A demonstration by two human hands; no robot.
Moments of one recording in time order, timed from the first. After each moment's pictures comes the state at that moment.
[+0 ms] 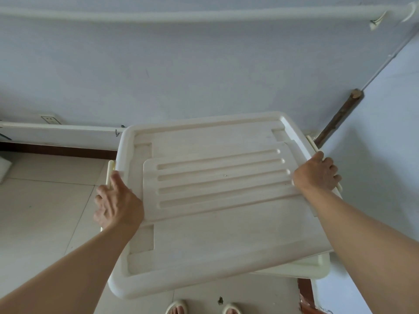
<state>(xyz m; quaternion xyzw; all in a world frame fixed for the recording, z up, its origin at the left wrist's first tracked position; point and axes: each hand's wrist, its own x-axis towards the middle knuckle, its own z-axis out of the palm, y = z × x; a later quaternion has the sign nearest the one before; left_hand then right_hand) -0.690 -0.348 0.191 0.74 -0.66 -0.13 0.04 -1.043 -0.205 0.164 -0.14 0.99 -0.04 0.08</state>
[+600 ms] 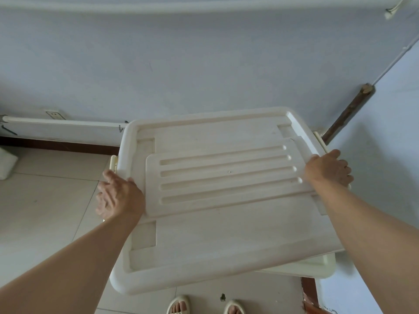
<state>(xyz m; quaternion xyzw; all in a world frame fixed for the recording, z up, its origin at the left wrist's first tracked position) -0.697 -0.360 0.192 0.79 -0.58 -0.17 0.07 -1.059 -0.206 0.156 -0.07 0.99 -0.08 0.07</state>
